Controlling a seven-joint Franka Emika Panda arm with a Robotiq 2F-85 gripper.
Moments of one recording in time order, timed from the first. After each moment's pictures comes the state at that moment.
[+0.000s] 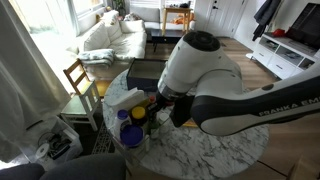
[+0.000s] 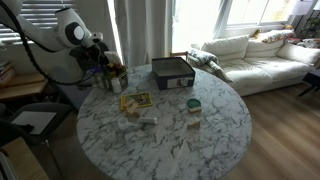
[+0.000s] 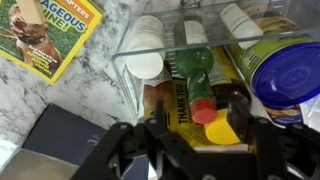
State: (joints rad) arm 0.31 0.28 0.04 -2.03 -0.34 2.67 0.57
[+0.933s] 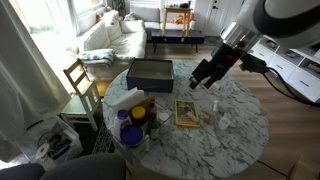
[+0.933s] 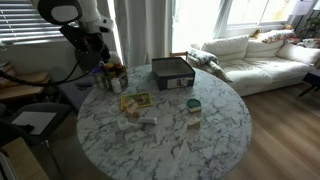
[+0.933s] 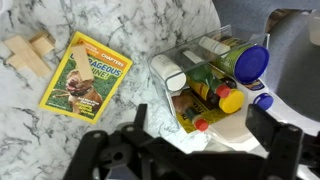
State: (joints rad) arm 0.05 -0.13 0.03 -2.22 0.43 2.32 -0.09
